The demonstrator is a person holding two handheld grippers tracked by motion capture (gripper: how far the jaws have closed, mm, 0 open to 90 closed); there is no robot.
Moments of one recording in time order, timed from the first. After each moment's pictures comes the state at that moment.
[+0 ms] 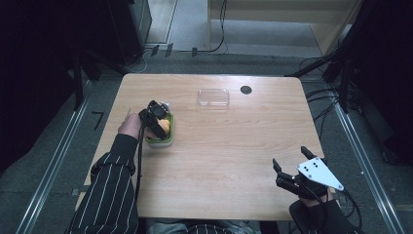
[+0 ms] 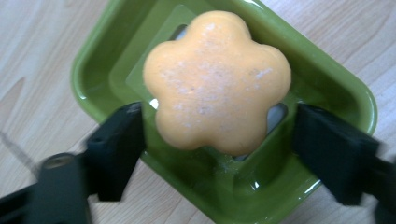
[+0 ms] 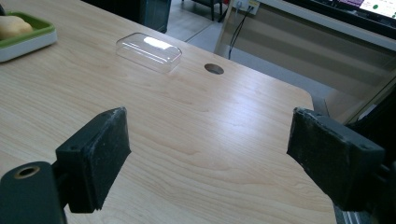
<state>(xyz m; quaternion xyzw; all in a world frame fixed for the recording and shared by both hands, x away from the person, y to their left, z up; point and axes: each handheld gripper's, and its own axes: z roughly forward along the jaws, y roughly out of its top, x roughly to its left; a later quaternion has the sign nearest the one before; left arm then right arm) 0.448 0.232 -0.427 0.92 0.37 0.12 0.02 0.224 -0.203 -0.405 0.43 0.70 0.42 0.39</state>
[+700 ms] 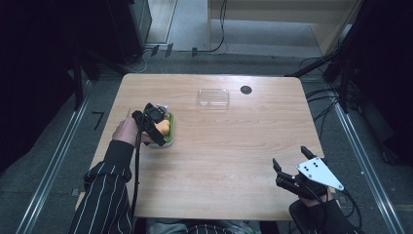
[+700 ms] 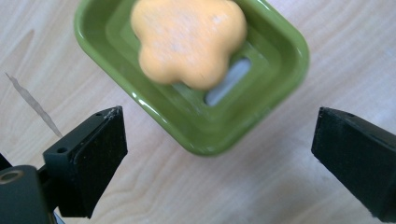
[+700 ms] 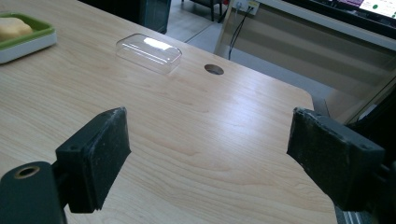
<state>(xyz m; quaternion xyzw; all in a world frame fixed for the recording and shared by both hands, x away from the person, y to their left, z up) 0.408 0.227 -0.401 0.91 0.39 0.12 0.00 0.224 -0.203 -0.405 0.43 0.70 0.42 0.39</state>
